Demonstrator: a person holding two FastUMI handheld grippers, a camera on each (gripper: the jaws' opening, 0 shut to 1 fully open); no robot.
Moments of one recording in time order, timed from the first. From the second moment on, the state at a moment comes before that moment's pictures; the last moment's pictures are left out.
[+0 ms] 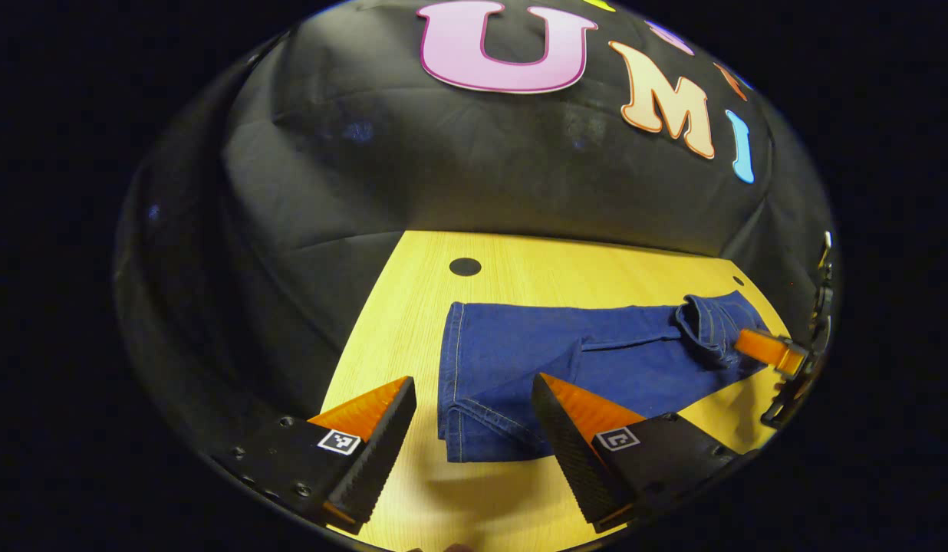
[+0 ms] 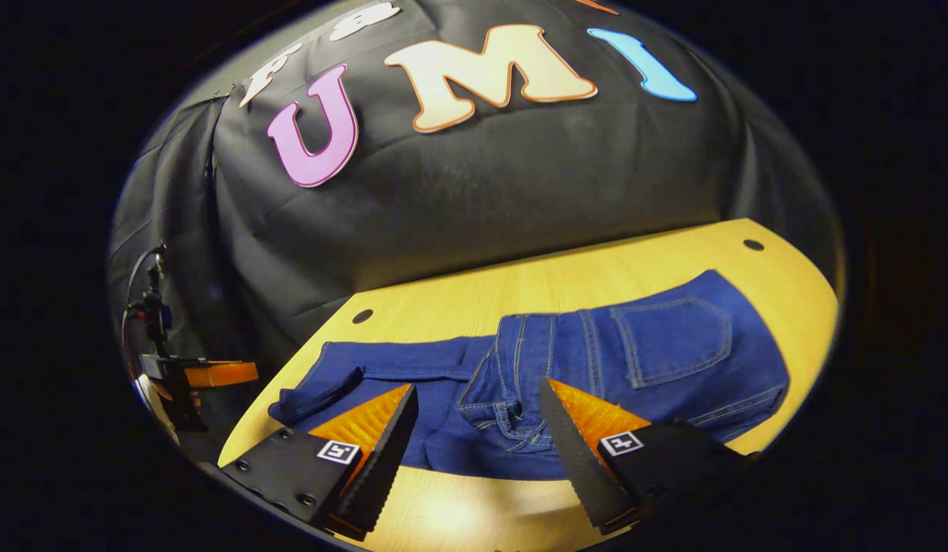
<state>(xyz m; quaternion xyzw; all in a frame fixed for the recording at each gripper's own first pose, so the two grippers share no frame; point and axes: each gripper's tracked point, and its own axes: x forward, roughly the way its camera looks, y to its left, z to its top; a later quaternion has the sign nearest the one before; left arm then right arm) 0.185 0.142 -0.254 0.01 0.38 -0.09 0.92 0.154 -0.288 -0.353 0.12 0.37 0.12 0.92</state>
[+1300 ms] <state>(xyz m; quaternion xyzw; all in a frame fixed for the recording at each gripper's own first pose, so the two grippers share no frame) 0.186 0.092 -0.282 -0.04 0.48 -0.10 0.87 0.146 -0.410 -0.287 0.09 0.33 0.07 0.94</state>
